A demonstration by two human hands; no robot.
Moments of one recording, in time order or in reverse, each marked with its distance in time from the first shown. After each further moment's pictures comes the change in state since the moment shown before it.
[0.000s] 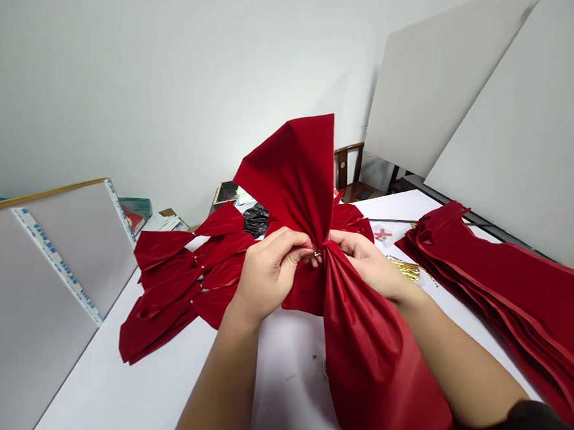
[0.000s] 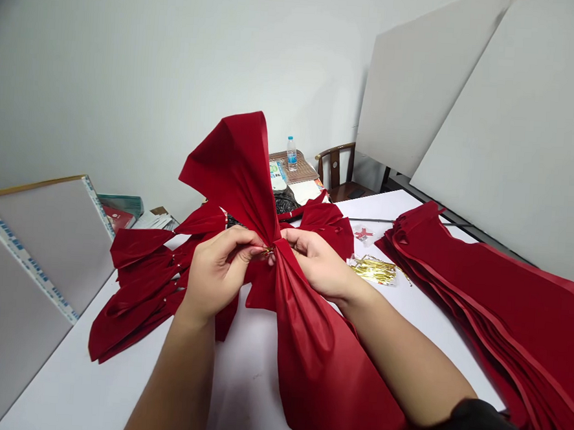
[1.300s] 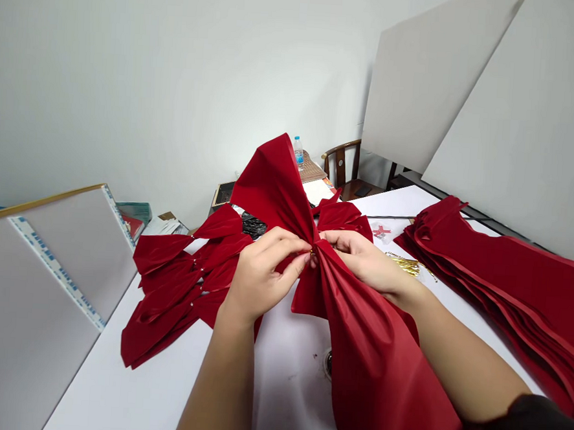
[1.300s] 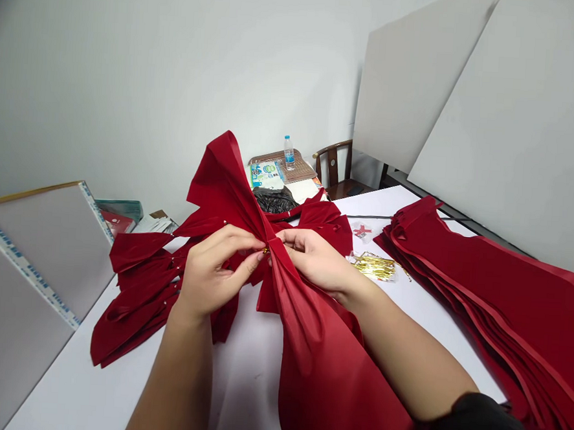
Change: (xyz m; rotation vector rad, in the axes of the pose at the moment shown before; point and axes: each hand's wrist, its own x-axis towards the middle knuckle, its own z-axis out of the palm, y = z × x) left_hand 0.000 -0.003 -0.008 0.182 -0.042 0.129; right_hand -0.001 0.000 -0.006 -0.001 -0.008 0.086
